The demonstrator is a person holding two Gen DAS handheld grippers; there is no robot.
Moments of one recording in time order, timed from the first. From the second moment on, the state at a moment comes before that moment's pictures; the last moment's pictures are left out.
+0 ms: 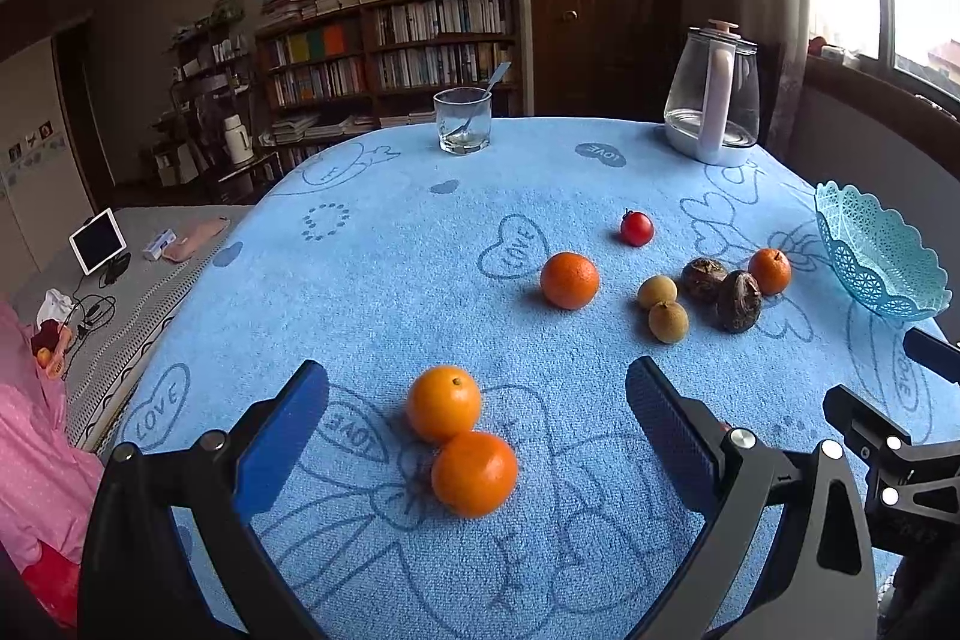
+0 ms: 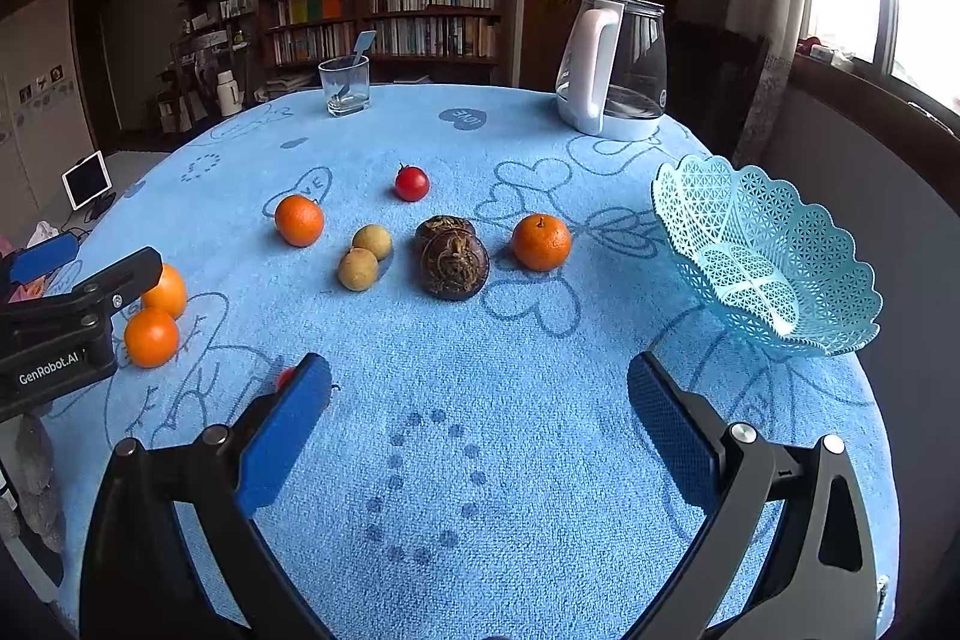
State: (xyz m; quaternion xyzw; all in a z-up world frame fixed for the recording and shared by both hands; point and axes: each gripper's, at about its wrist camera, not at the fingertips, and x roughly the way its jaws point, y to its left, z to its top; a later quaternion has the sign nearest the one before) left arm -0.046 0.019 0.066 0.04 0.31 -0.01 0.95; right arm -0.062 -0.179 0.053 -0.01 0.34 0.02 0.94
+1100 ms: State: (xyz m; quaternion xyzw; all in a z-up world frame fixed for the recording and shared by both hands) left arm -0.043 0.043 0.025 0.02 0.40 -0.06 0.91; right arm -0.055 -0.171 0.036 0.01 0.37 0.07 0.93
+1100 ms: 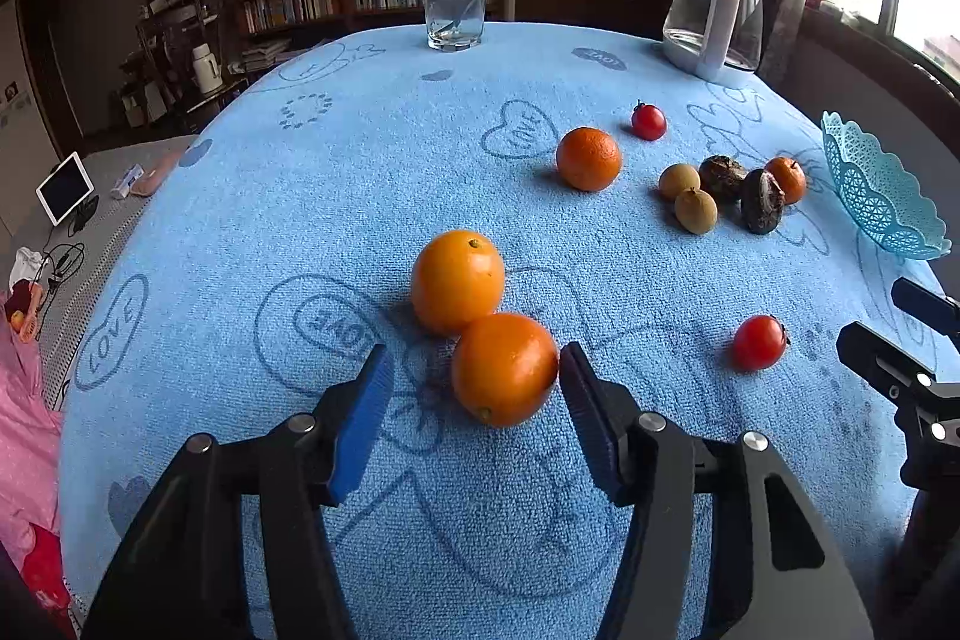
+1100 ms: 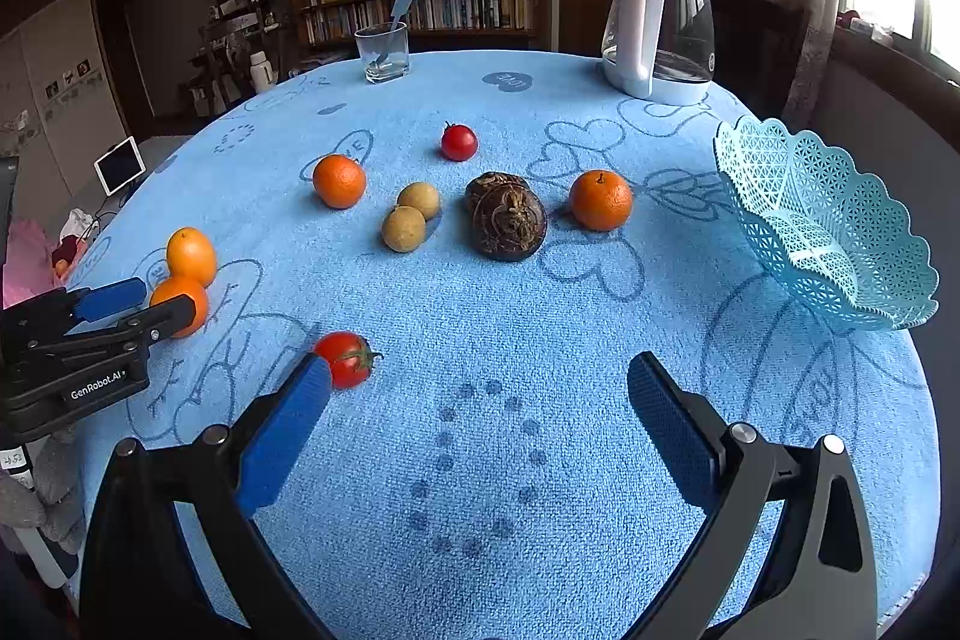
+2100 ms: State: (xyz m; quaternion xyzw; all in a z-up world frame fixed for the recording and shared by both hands) left arm -0.051 0.045 0.029 0.00 0.40 -0.08 0.91; right arm -0.024 -0.114 0.018 -0.03 0.42 0.16 0.89
